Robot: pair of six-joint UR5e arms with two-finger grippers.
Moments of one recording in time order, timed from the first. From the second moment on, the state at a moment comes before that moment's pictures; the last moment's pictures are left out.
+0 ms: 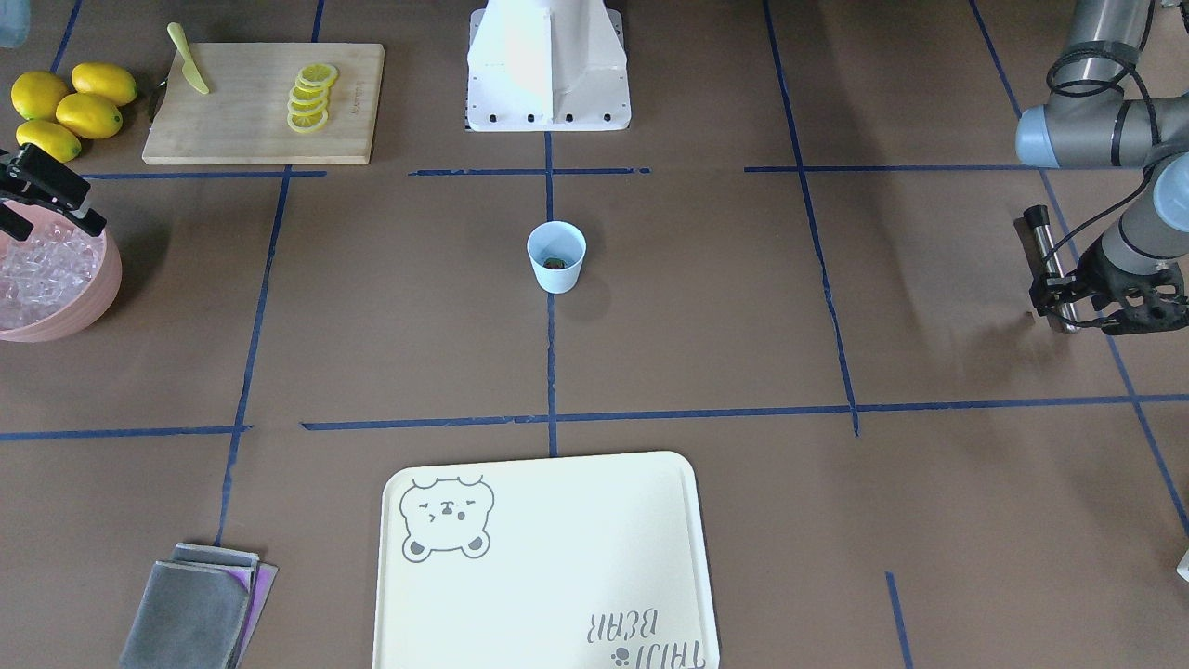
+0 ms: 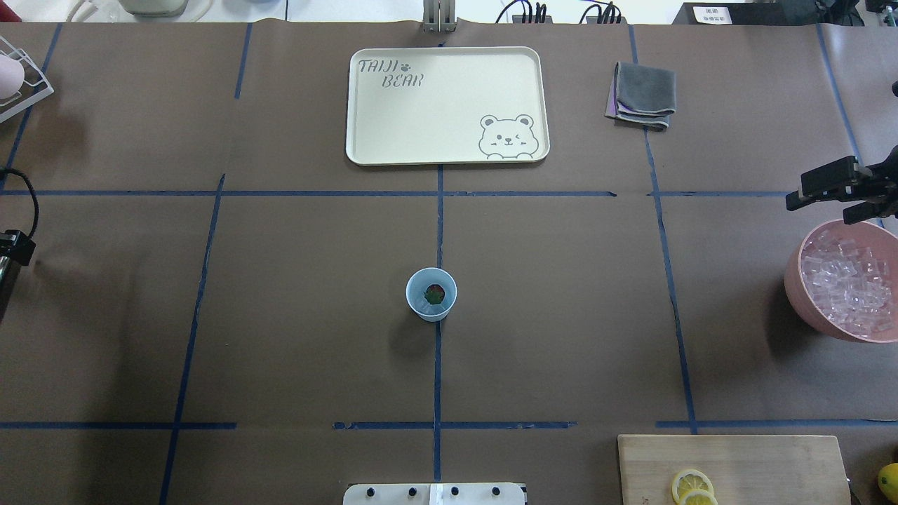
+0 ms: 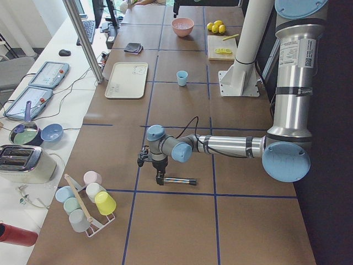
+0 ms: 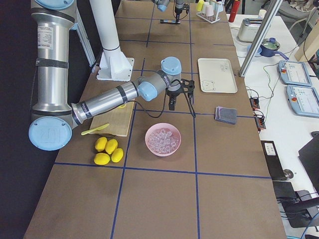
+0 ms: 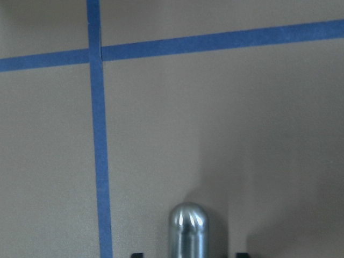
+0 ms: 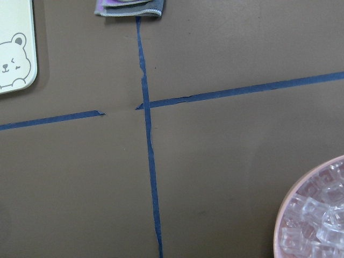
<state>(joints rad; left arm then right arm) -1.05 -1.57 -1.49 -1.92 -2.06 -0.54 1.16 -1.64 2.04 -1.31 2.37 0.88</state>
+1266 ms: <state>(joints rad) -1.50 -1.52 -1.74 -1.58 -2.34 0.03 1.32 -1.77 1.96 -1.33 2.37 0.49</state>
